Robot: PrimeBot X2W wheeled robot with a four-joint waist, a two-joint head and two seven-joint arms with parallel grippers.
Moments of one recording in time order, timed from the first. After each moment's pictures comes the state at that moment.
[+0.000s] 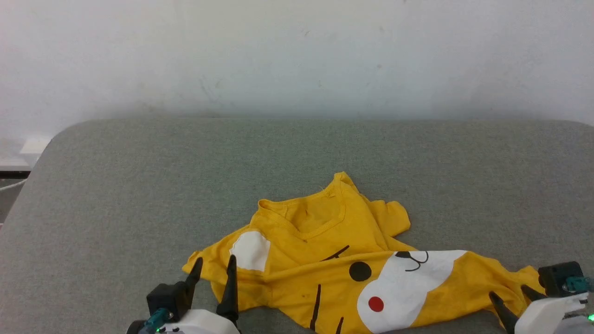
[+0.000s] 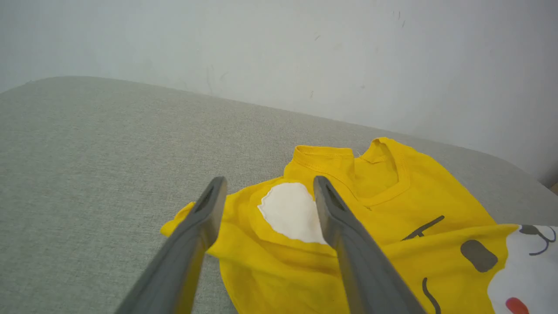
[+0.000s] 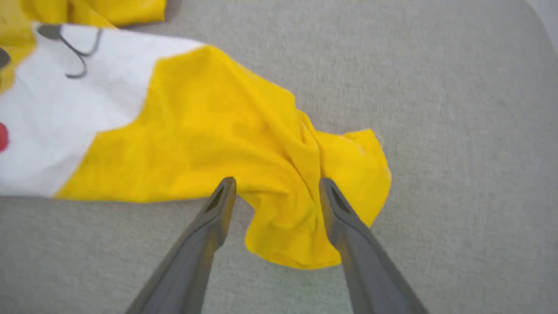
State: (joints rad) left arm 0.01 0.06 -0.15 0.30 -0.29 0.00 -0.26; right arm 0.13 -0.39 0.03 0.15 0.30 0.13 0.41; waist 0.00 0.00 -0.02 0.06
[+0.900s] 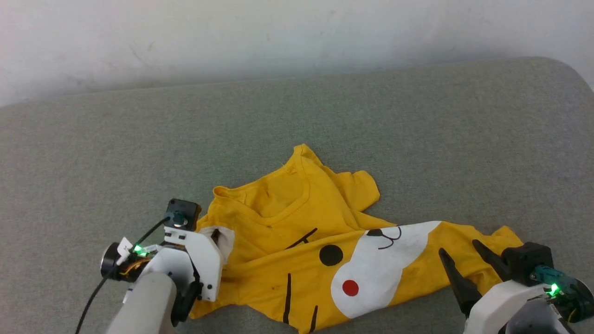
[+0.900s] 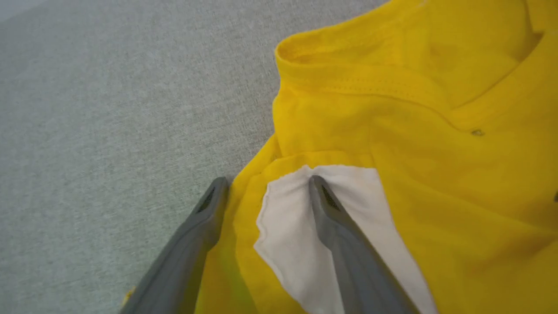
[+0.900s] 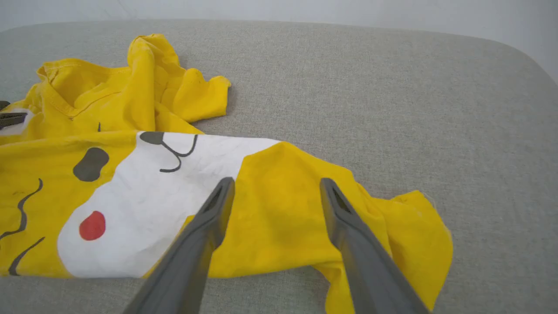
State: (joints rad) left arm -0.30 0.22 -0.28 0.45 -0.15 0.01 0.34; right arm 0.11 -0.19 0.08 -0.08 0.22 0.13 0.24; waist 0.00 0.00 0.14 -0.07
